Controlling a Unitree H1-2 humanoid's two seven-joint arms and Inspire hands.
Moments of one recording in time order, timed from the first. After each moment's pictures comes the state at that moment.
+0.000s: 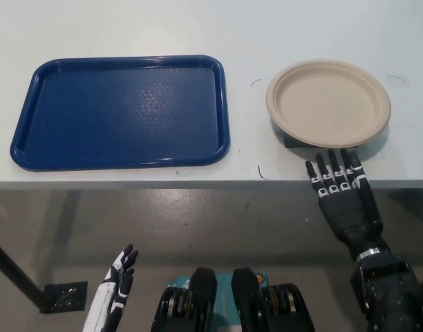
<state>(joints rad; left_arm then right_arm) 0.09 0.07 -0.03 0.20 0.17 -0.40 0.00 -0.37 0.16 -0.44 0.23 1.19 0.40 -0.04</state>
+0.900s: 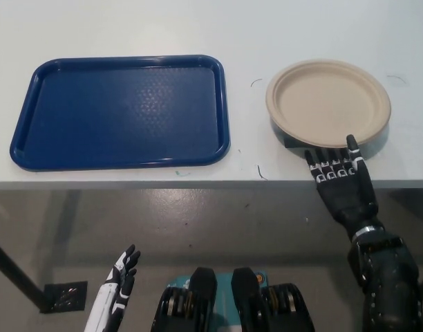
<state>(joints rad) 0.09 0.08 -0.04 0.20 0.16 -0.41 0.00 -0.52 0.11 -0.51 0.48 1.17 0.37 -0.02</state>
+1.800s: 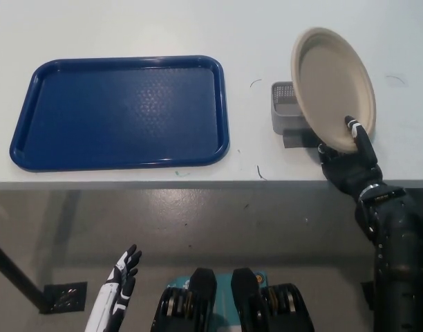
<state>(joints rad) 0.09 0.08 -0.05 0.20 0.16 -0.42 0.00 -0.68 0.05 -0.52 0.54 1.07 0.43 -0.34</state>
